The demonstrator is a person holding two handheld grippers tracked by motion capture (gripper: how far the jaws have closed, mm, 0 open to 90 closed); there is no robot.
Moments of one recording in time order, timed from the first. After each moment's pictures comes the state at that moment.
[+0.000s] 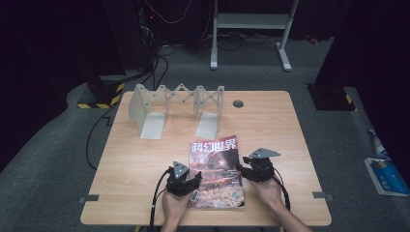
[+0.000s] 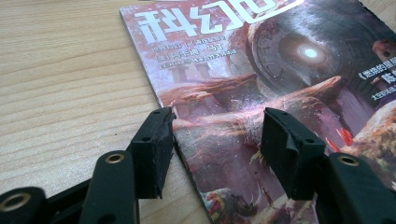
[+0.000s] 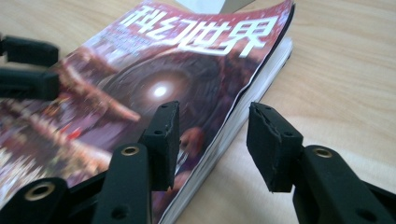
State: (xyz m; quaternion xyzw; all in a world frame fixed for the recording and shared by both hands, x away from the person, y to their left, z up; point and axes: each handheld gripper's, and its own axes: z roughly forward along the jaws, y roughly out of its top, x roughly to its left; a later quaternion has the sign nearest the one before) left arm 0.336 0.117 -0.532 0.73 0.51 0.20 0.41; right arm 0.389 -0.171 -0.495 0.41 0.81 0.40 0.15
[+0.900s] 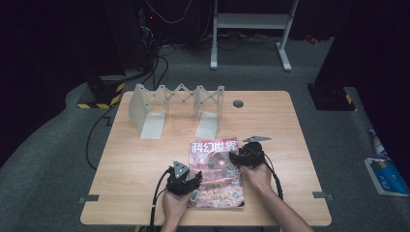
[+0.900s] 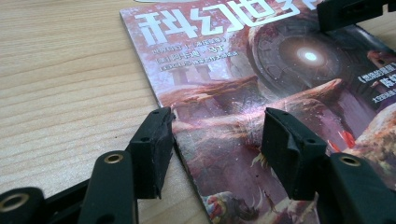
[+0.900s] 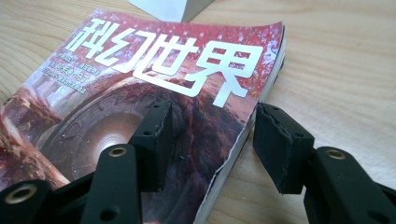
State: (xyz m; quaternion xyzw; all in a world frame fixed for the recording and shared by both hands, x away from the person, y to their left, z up) left arm 0.337 0.116 -0.533 0.73 0.51 0.21 0.41; right arm 0.444 -0.155 -0.513 0.47 0.79 0.38 0.09
